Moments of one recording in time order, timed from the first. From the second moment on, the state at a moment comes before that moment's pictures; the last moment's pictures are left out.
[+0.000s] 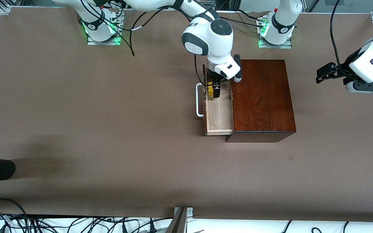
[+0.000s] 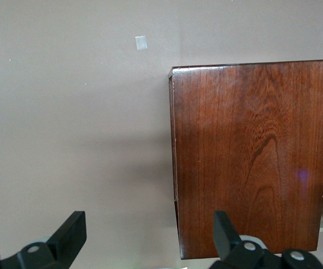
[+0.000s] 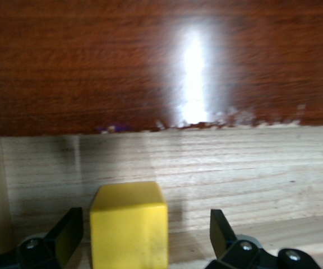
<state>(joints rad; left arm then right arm) -0.09 0.02 0.04 -1.63 -0.02 1.53 -0.02 0.90 0.82 0.16 -1.12 -0.27 2.09 -0.43</state>
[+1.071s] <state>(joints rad) -0.12 0.02 -0.03 -1.59 -0.03 1.48 -0.01 0.60 0.52 0.08 -1.10 -0.15 1.91 -0.22</state>
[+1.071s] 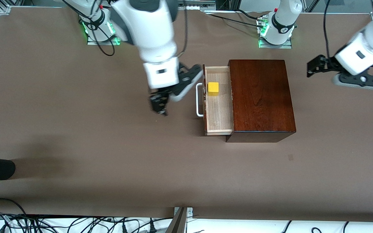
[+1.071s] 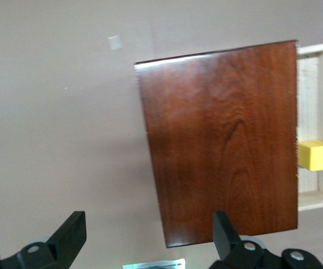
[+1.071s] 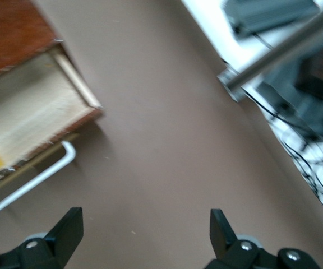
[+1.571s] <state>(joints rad) -0.21 0.07 -0.10 -1.59 -0.19 1.45 0.15 0.51 0.24 -0.12 -1.39 -0.01 1.82 -0.22</state>
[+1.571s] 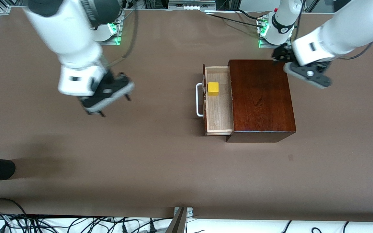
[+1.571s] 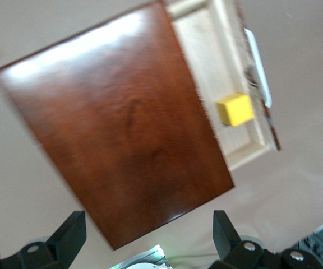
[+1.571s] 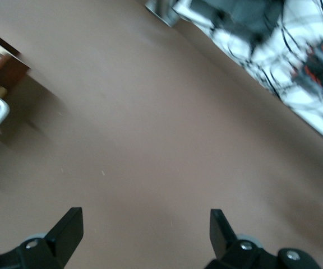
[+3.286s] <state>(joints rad) -0.76 0.56 -0.09 -1.58 0.04 2.07 0.68 0.14 -0.03 -0.09 -1.65 0.00 1.66 -0.22</state>
